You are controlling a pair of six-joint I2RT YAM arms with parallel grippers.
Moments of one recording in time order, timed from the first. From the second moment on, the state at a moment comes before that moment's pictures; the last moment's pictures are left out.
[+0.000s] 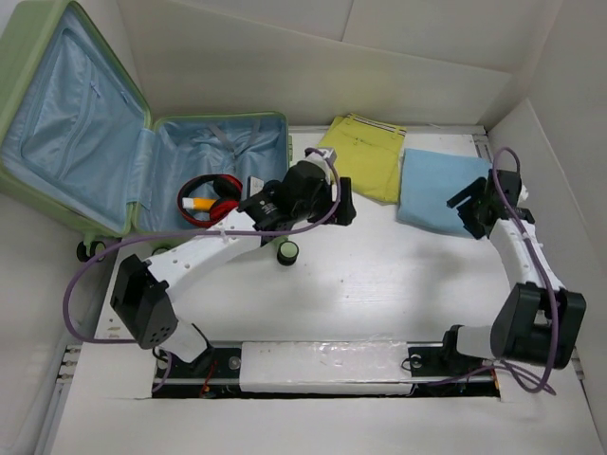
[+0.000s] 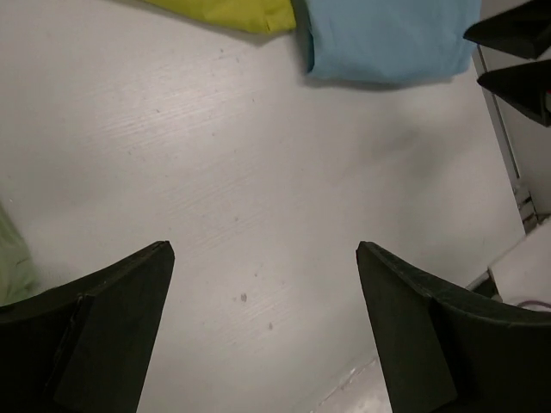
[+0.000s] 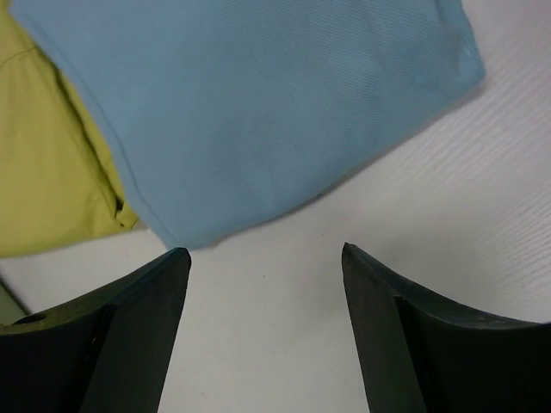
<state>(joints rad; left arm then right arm) -0.83 1.51 1.35 -0.40 -0.08 -0.56 -0.19 1.28 0.97 -0.47 0.02 0.70</state>
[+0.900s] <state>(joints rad) -0.83 1.32 1.13 -0.36 0.11 -0.54 0.05 1.45 0.81 -0.19 0.26 1.53</state>
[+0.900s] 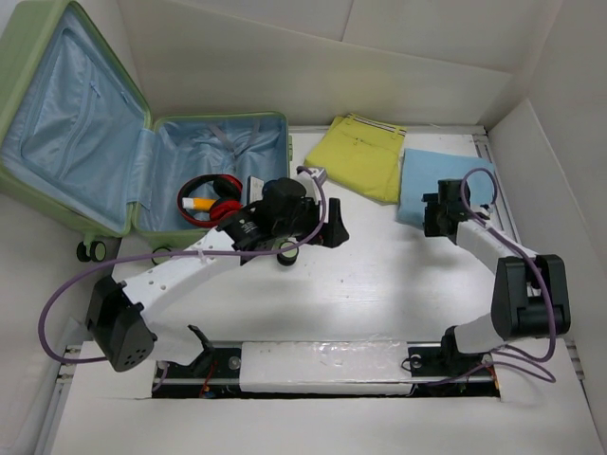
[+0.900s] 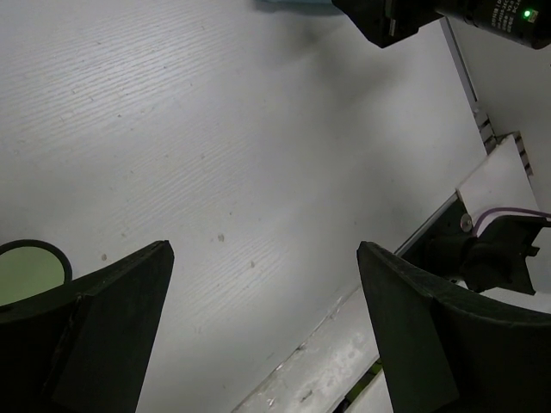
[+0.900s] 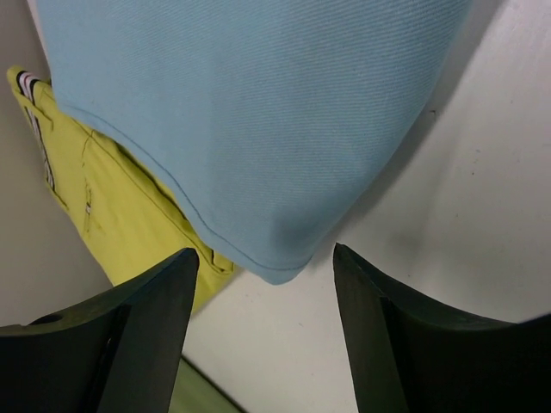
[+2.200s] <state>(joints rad) -0.83 1.51 1.21 -0.37 0.13 -0.56 0.36 1.43 0.69 -0.21 0.25 1.50</state>
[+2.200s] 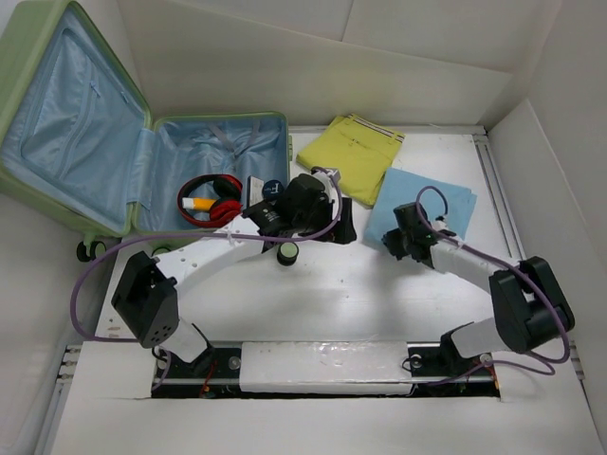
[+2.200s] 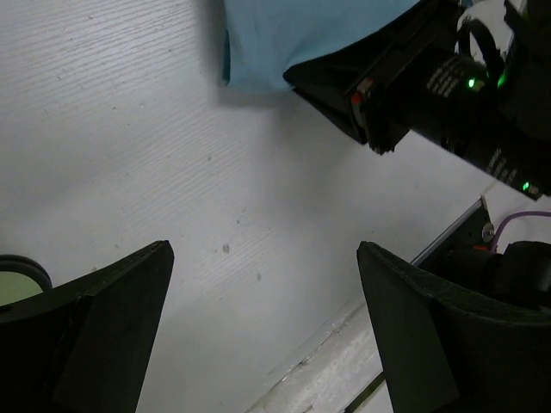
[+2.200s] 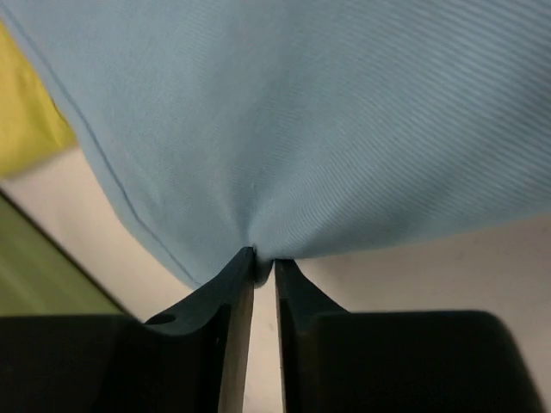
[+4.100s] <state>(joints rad) -1.01 2.33 1.79 -0.39 -0.15 -1.68 0.41 0.51 1.00 -0.89 -0.03 0.51</state>
